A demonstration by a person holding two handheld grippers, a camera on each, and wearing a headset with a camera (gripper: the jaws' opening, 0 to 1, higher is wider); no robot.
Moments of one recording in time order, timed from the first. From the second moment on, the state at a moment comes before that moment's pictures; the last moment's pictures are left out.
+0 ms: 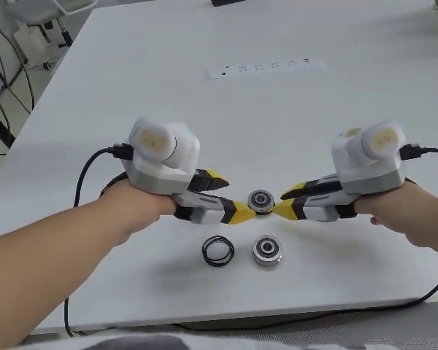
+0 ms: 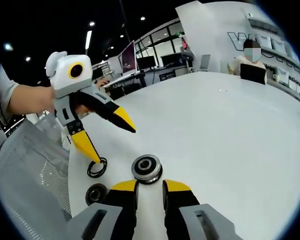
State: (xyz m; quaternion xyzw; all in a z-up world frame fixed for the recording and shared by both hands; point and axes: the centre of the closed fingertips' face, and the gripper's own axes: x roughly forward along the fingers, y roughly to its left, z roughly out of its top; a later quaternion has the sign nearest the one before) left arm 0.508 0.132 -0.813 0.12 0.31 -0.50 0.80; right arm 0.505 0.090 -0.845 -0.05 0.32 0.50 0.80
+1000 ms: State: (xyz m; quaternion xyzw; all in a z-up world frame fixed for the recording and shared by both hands) left arm 0.517 0.103 -0.836 0.12 0.33 -0.51 0.79; right arm 0.510 0.093 -0.853 -0.06 0.31 0.51 0.80
